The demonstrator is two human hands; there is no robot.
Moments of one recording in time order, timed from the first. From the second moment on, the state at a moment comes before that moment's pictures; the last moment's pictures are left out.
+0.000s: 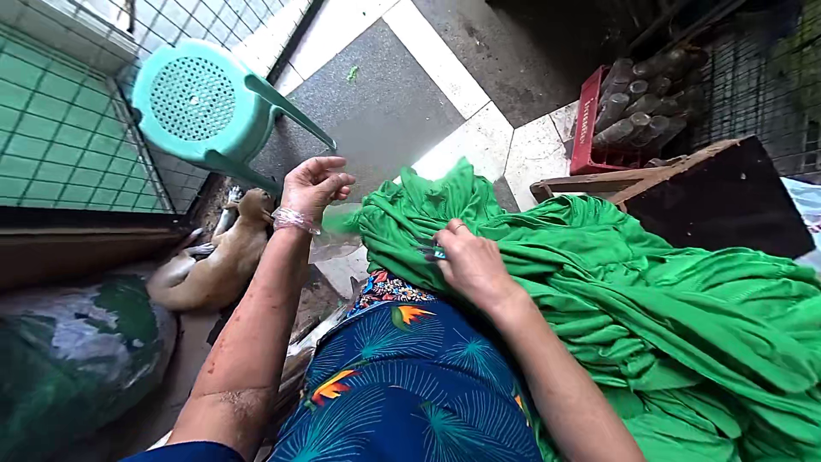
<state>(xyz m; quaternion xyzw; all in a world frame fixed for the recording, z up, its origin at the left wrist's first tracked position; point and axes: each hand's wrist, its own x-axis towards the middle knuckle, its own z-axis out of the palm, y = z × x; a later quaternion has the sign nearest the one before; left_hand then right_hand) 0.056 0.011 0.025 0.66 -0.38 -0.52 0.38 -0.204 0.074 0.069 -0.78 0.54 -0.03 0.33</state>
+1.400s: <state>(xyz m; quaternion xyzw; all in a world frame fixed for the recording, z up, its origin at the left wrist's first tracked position) 0.044 0.061 0.094 0.59 -0.73 -0.28 0.21 -0.158 0.072 0.079 -0.57 0.52 -0.37 0.52</state>
